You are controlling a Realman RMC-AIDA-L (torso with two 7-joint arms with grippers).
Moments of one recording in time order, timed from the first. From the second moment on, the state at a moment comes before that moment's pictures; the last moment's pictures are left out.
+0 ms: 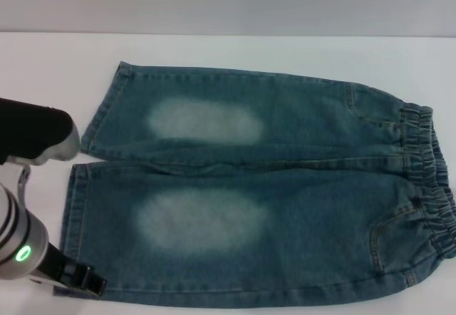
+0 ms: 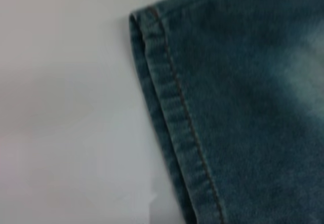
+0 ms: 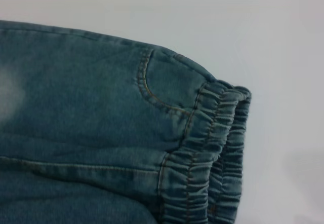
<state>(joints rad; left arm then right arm) -0.23 -2.06 -1.31 -1.79 2.89 -1.74 -0.22 0.13 2.08 -1.16 -1.76 -2.57 -1.50 2.77</state>
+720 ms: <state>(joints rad) -0.26 -2.06 -1.29 -1.70 2.88 -1.71 -0.23 0.13 2.08 -1.17 -1.77 -2.57 -1.50 2.76</state>
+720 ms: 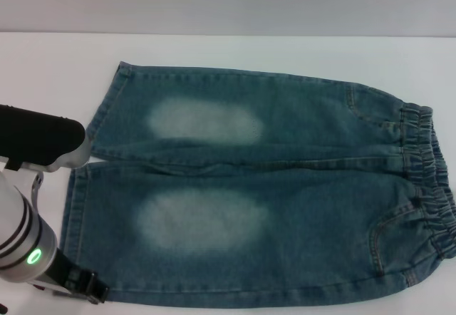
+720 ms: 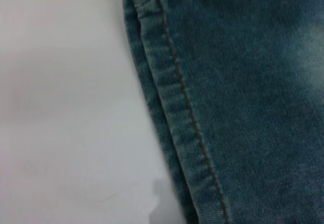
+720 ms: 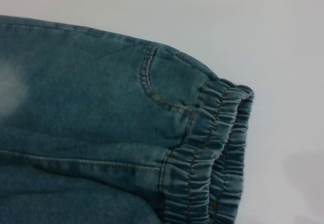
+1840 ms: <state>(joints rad) -0.31 -2.06 -1.33 -1.68 2.85 -1.71 -0.22 0.12 2.08 -1.15 -1.77 -2.55 -1.53 2.74</state>
